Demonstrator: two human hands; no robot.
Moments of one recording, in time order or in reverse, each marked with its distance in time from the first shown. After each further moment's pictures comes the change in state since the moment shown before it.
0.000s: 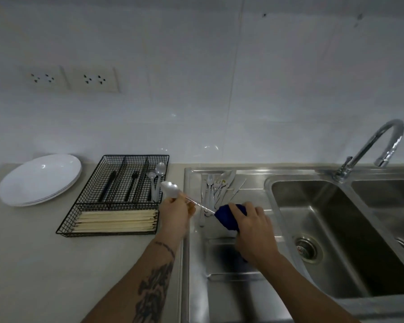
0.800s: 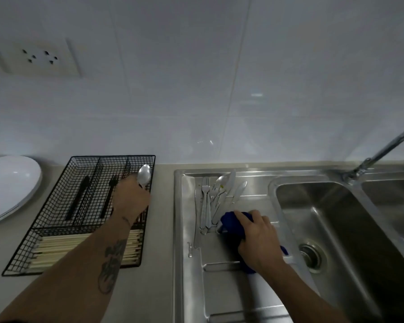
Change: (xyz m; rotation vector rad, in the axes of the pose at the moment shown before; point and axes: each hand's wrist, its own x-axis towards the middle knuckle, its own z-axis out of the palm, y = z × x) left_hand 0.178 0.045 -0.025 1.245 0.076 0.622; right_hand 0.061 0.029 0.036 0.078 -0.161 0.159
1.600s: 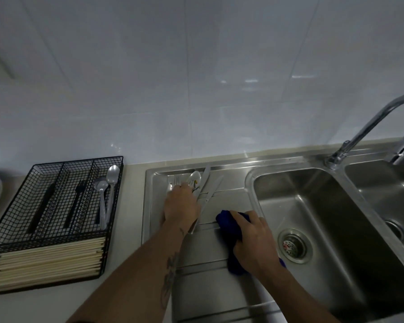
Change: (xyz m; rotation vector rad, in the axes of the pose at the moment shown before) left_hand -0.075 0.145 0.116 0.258 -0.239 0.175; right_hand -0.007 0.065 0.002 0.188 0.010 0.061
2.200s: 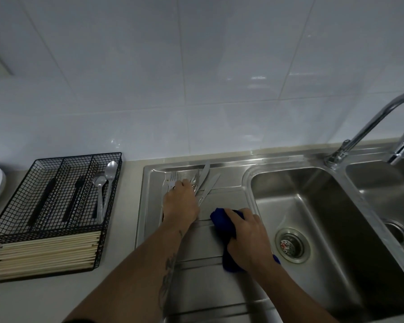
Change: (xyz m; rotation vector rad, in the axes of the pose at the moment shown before) left_hand -0.011 0.014 0.001 0.159 0.005 0.064; right_hand 0.003 0.007 -0.003 0.009 -0.039 -0.041
